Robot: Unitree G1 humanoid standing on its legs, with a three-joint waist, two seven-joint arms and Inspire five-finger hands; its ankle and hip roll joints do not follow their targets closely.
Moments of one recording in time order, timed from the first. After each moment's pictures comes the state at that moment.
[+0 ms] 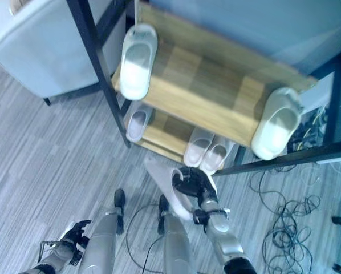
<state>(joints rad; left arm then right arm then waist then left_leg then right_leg) -0.22 0.30 -0.33 1.25 0.03 -0.13 0.17 -0.13 -0.37 0.22 0.39 0.42 -0.20 -0.11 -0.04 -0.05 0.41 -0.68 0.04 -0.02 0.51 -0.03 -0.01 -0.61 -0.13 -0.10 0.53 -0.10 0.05</state>
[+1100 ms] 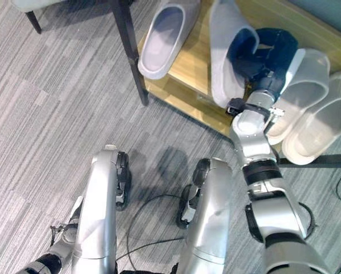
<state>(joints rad) -0.22 0.33 -0.51 1.00 -0.22 -0.23 0.34 -0.93 -0.64 0.24 0.65 0.39 -0.27 -0.69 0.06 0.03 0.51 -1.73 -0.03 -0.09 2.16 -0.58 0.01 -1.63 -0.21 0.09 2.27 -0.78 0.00</state>
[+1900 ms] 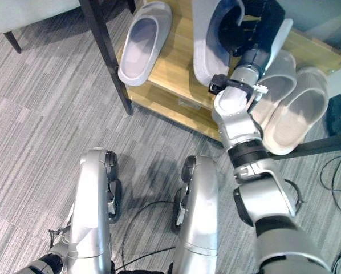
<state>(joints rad) -0.24 0.31 -0.49 1.10 -0.32 -0.22 0.36 -1.10 -0.55 0.32 0.66 0.39 -0.19 -0.77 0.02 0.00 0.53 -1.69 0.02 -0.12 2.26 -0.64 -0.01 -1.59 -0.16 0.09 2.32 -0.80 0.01</state>
